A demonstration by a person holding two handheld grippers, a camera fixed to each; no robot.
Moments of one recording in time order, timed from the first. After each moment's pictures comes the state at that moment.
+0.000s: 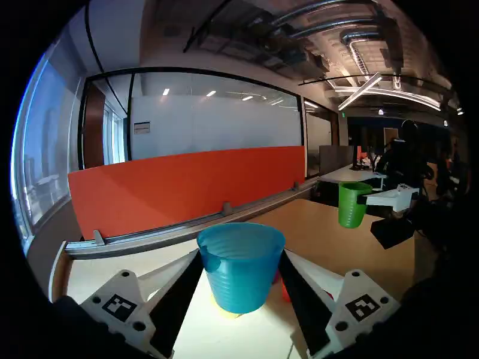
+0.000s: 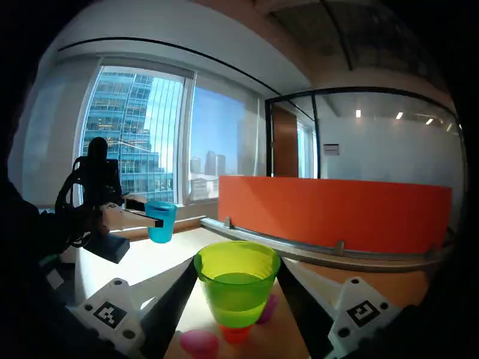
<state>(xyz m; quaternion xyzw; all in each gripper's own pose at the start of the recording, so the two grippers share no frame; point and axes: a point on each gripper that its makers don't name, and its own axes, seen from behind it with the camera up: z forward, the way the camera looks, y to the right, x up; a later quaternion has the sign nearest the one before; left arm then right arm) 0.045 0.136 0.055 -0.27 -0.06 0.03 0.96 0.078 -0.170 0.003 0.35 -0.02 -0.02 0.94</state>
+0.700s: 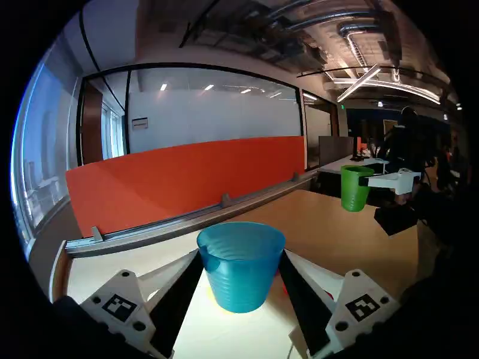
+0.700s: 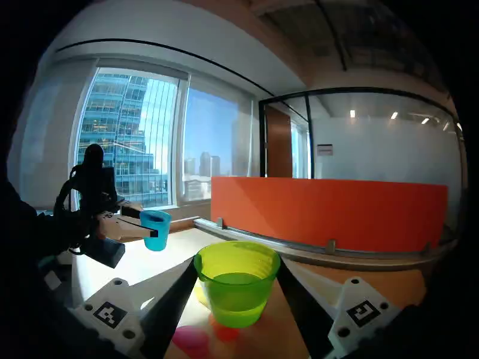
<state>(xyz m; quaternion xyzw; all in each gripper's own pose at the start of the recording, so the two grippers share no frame) 0.024 0.146 0.057 -0.27 -0.08 0.05 0.96 0.078 -0.149 0.006 0.34 -0.02 -0.01 0.94</state>
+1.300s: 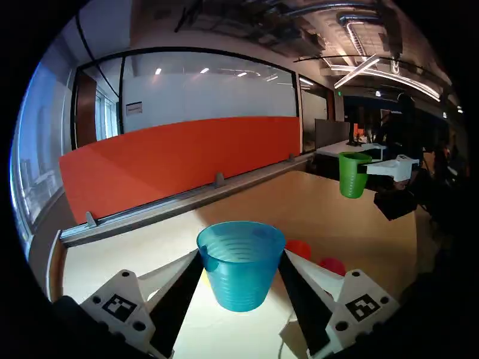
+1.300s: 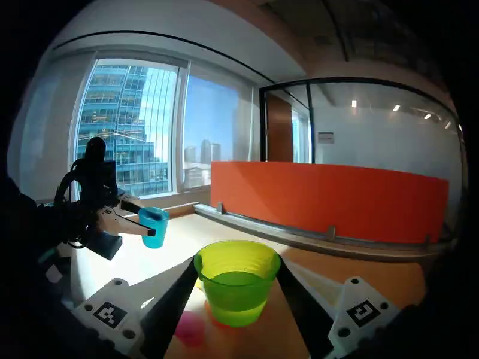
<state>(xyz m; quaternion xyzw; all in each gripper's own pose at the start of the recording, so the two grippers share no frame) -0.021 0.150 0.054 -0.28 -0.13 0.06 0.95 0.045 -0.142 0.007 0.34 -0.06 -0.03 0.94</state>
